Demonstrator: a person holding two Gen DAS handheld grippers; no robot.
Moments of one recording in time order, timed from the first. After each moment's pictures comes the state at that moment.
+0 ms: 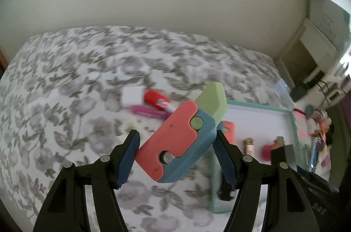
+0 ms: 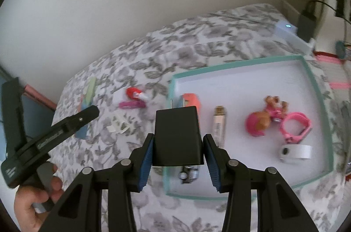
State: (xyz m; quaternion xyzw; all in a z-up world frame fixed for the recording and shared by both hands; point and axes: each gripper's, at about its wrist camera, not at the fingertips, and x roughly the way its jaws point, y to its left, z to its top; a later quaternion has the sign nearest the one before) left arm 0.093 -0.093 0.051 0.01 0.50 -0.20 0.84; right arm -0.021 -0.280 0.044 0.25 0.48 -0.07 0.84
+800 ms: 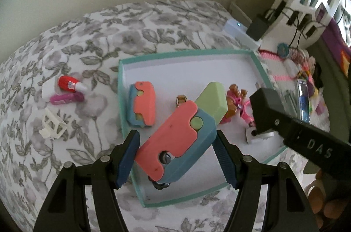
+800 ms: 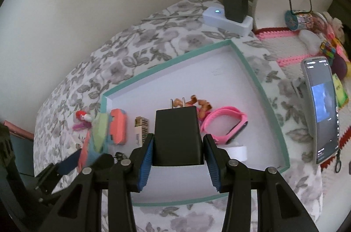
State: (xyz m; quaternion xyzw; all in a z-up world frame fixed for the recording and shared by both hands) left arm 0.023 -0.216 0.012 0.12 0.54 -0.31 0.77; right arm -0.053 -0.369 0.021 0.29 0.49 -0.18 0.80
